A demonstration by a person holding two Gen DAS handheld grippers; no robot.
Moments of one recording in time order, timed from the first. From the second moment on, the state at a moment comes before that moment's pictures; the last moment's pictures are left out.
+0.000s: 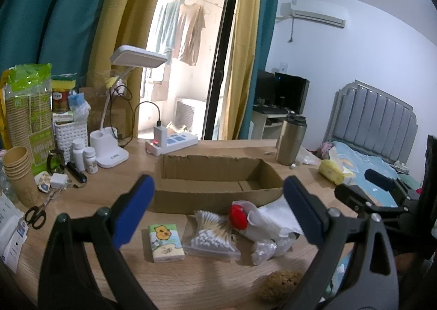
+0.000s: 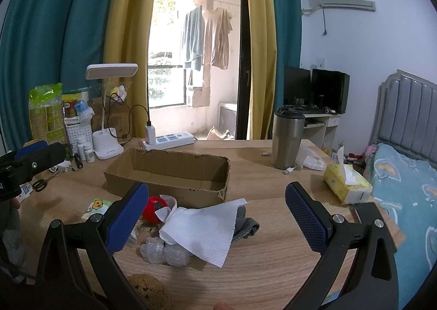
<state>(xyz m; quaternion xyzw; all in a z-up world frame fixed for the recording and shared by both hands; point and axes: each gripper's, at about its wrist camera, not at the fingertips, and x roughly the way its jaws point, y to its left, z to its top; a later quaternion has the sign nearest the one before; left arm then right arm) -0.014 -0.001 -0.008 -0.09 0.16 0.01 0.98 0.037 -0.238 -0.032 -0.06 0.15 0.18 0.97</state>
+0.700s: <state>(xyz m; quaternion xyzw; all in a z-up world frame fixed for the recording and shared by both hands) -0.015 -0.002 -0.009 -0.09 0.16 0.01 0.98 0.035 -0.234 -0.035 -0.06 0.16 0.18 0.97</state>
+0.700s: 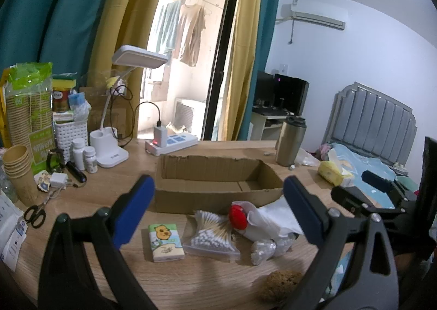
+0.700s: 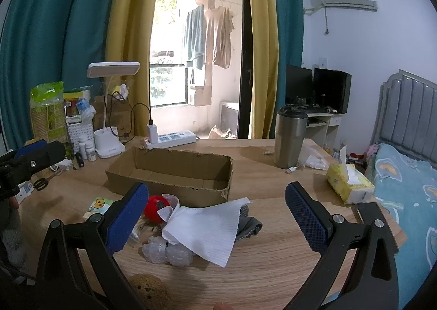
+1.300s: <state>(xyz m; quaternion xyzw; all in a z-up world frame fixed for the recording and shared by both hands) -0.016 0.008 -0.022 -0.10 0.19 0.02 0.98 0.033 -0.213 -0.057 -0.08 0.20 0.21 0.95</state>
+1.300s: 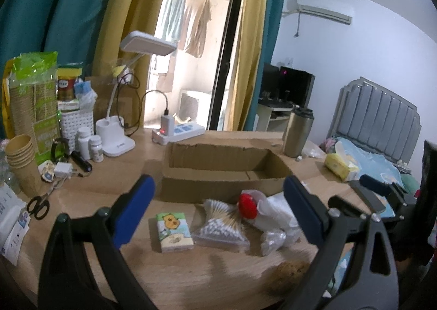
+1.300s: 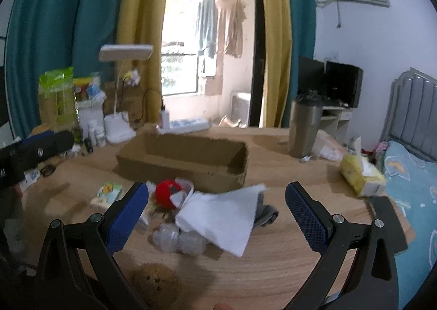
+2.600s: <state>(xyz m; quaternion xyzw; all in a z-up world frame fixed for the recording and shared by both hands) 0.011 0.033 -0.093 -0.12 0.33 0.07 0.94 0.046 -0.187 -0.146 -0.09 0.40 0.31 0.86</state>
